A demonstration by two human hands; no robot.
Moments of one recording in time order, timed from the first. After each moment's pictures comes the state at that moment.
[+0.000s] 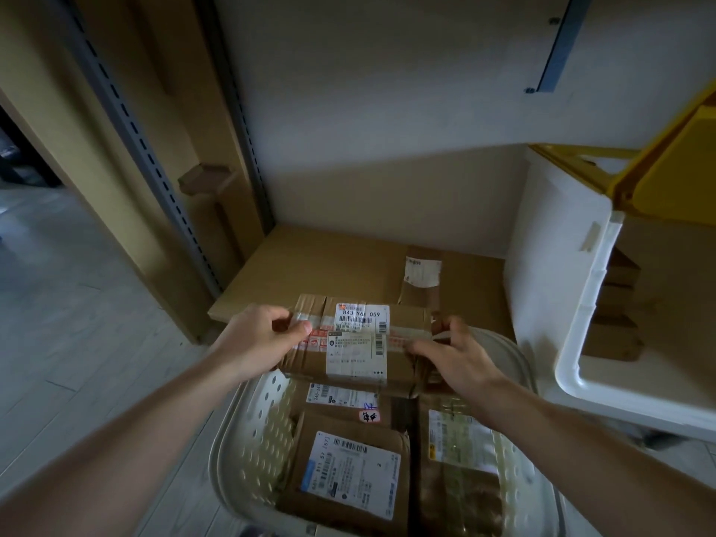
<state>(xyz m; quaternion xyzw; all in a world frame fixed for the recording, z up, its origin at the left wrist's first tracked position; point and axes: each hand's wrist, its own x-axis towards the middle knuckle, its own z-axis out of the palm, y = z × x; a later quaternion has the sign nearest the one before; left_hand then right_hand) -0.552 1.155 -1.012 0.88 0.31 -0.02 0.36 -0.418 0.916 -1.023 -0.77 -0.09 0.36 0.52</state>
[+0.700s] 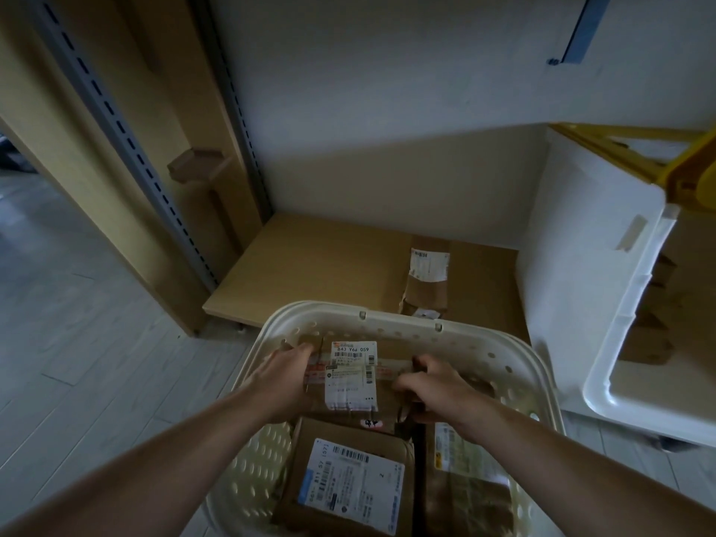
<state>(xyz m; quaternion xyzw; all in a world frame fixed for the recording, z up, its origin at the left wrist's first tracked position) -0.534 1.142 -1.083 0.93 0.26 -0.16 0.19 -0.402 0.941 -1.094 -0.77 -0.08 0.47 0.42</state>
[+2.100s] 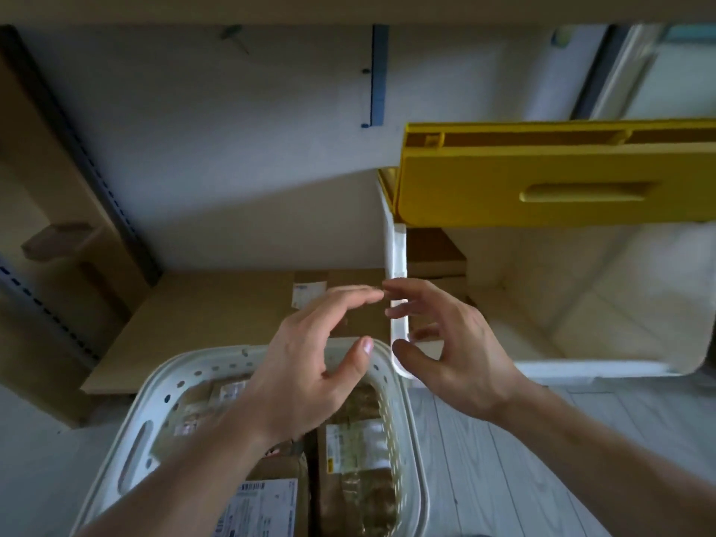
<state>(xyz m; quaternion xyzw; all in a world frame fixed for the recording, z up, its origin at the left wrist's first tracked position) -0.487 0.967 -0.945 0.89 -0.13 0.21 0.38 -0.405 0.773 -0.949 -0.81 -0.36 0.00 0.47</state>
